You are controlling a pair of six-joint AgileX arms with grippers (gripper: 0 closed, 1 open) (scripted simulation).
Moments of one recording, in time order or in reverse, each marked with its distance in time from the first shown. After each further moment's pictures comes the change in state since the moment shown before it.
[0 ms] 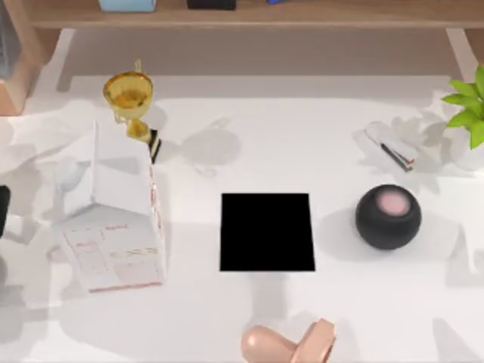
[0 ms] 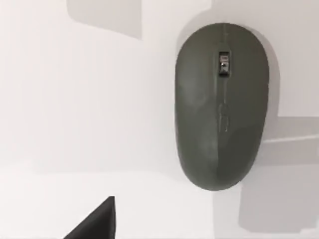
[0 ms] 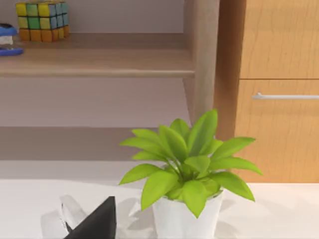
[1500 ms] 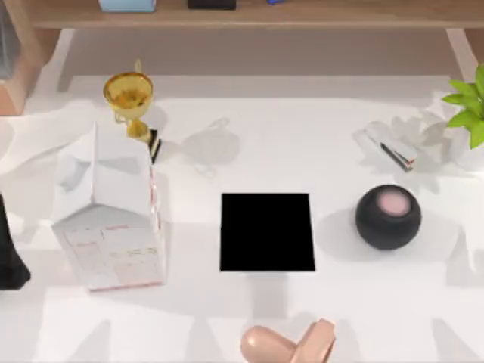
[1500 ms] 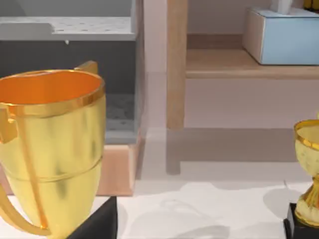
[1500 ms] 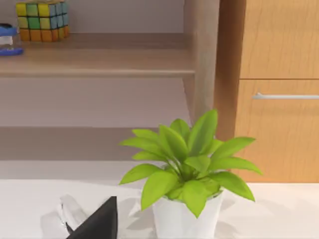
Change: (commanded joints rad) left arm -0.176 -1.555 -1.043 1.029 0.003 -0.109; right arm 0.000 0.000 0.000 0.000 0.000 0.000
